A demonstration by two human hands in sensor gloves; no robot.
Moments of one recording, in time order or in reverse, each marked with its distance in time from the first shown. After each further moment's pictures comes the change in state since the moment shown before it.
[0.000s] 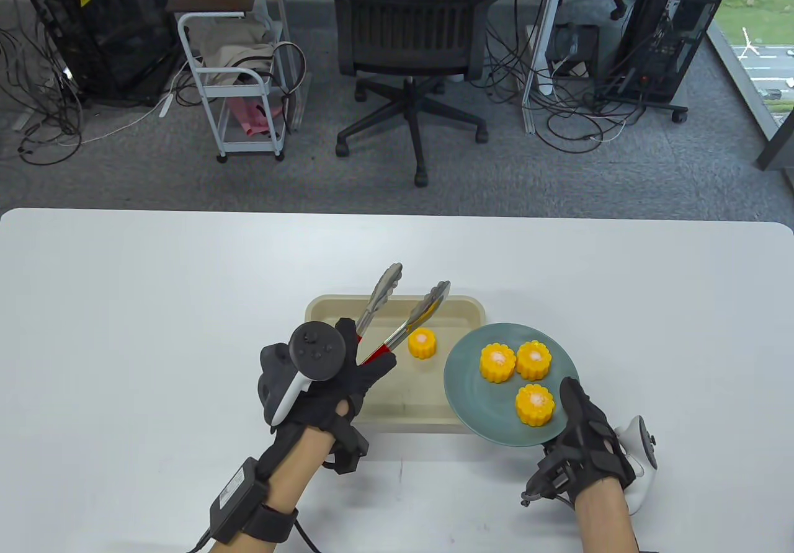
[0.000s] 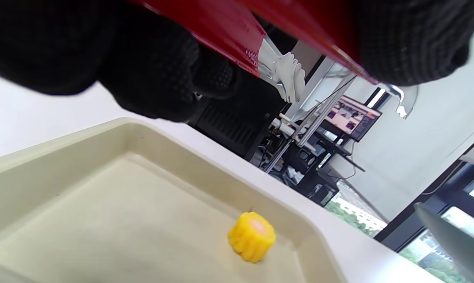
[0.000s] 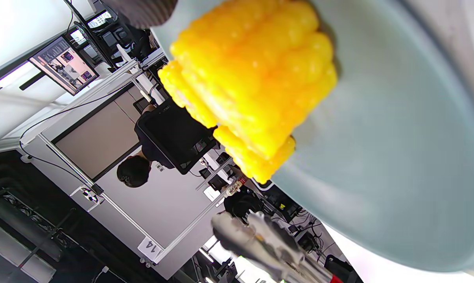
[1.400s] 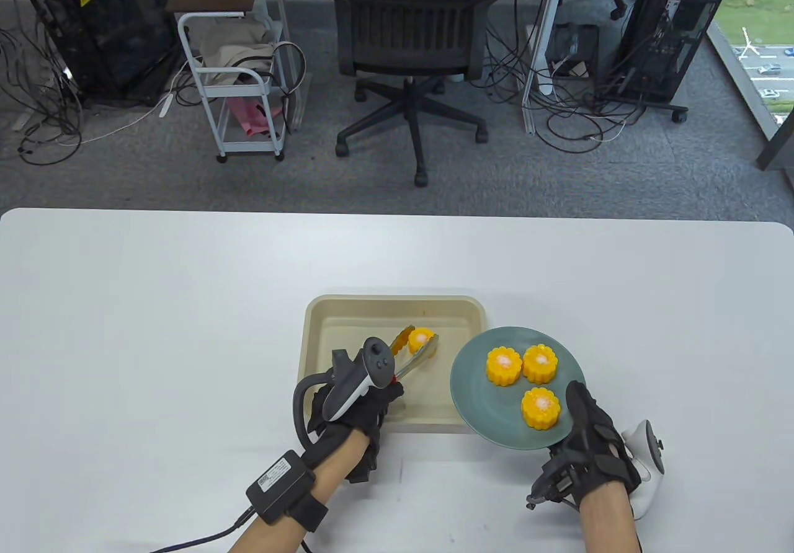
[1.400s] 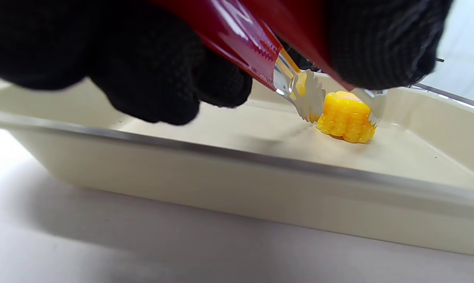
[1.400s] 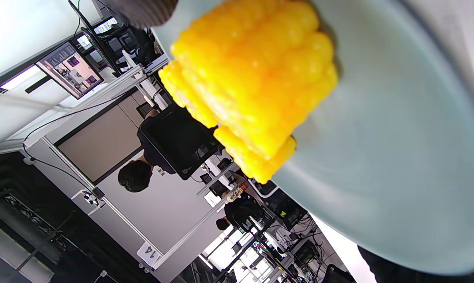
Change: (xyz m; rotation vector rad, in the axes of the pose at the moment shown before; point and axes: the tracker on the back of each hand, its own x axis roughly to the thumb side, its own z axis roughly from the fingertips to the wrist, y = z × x) left_hand 0.004 -0.080 -0.026 -0.130 0.110 -0.399; right_hand 0.003 -0.009 0.003 -0.023 -0.014 0.012
